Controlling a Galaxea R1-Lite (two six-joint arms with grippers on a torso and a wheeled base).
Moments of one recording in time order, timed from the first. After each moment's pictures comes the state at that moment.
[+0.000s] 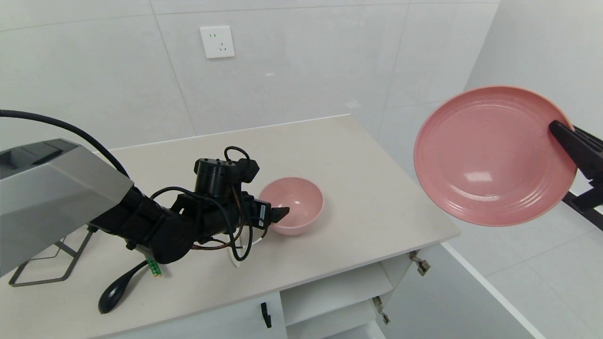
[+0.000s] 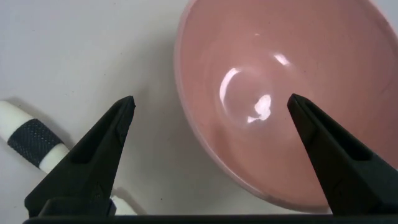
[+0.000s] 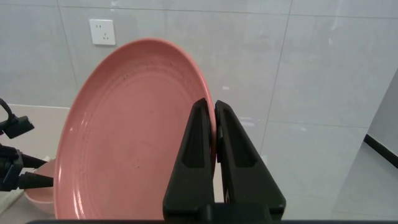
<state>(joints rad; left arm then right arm) -0.45 2.06 -0.92 -0.63 -0.11 -0.07 0.10 1.32 -0.22 -1.48 0.27 0.01</state>
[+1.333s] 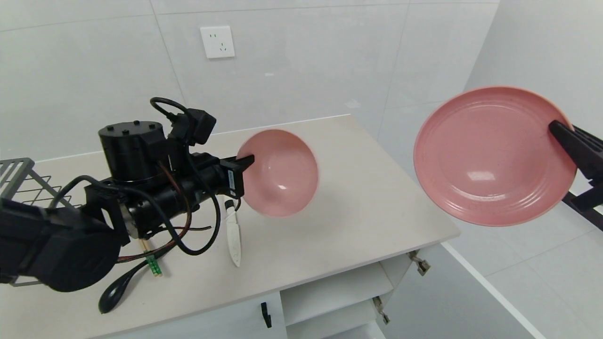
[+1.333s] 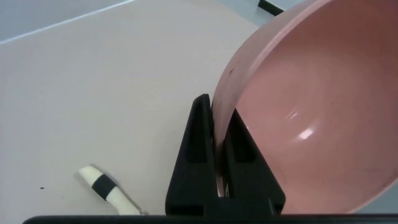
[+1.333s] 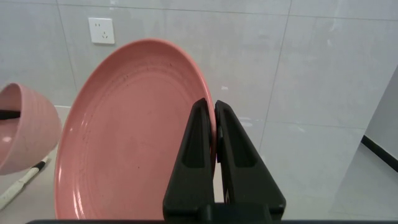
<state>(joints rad) -0.45 1.70 -0.74 -0.86 -0.12 -0.03 0.10 1.32 -0.22 -1.48 0.27 0.00</state>
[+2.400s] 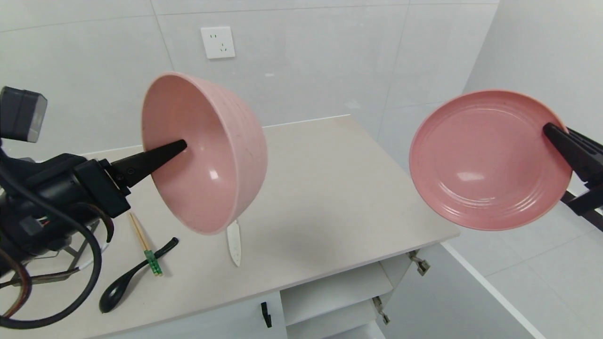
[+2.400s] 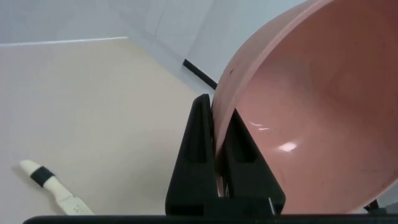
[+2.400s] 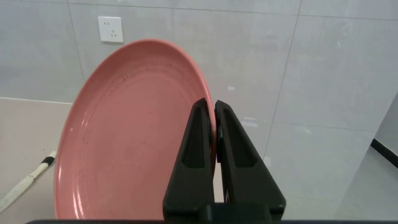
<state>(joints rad) -0.32 1.25 -0.46 -0.95 -0.41 -0.43 0.12 1.33 -0.22 -1.48 0.29 0.00</state>
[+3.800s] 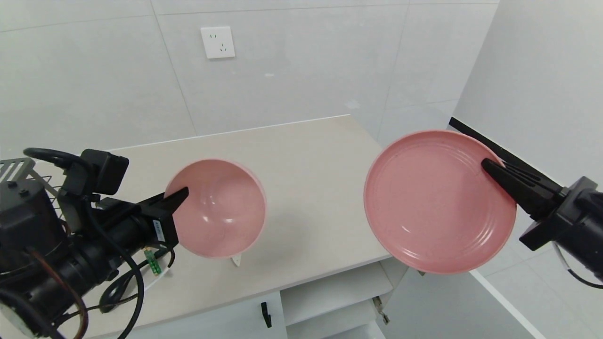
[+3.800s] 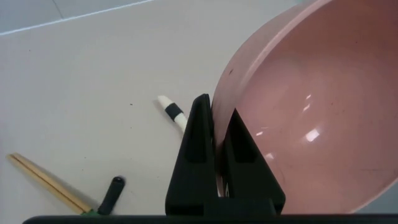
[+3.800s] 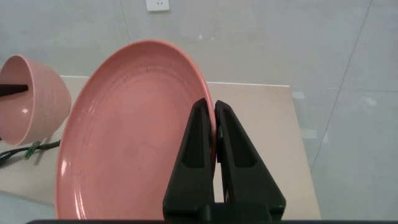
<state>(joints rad) -0.44 1.38 -0.32 -0.95 0.13 0.00 0.36 1.39 -0.17 -1.46 0.21 0.05</state>
